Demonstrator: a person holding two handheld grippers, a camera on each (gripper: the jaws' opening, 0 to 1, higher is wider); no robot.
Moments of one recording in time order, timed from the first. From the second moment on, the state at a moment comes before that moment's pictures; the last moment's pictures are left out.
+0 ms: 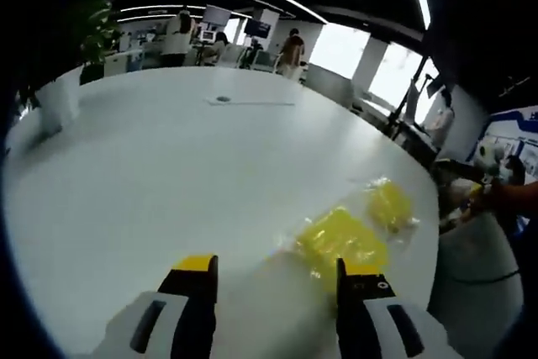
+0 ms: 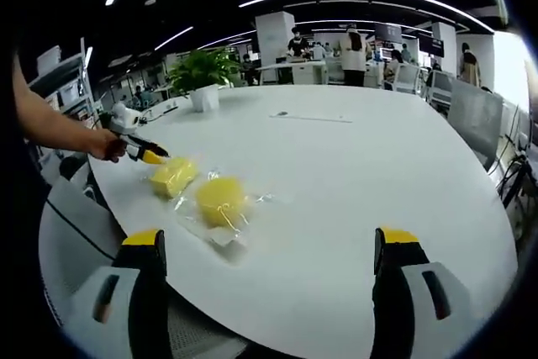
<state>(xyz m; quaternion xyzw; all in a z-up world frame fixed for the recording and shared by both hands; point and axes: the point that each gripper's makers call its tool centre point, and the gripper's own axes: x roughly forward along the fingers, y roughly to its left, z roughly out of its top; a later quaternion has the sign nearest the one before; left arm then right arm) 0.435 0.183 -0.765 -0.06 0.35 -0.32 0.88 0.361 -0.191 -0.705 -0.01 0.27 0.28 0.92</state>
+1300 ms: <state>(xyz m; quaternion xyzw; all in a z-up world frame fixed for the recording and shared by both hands) 0.331 0.201 -0.700 -0.05 0.25 -0.27 0.93 0.364 -0.183 -0.717 -0.03 0.26 0.32 0.91</state>
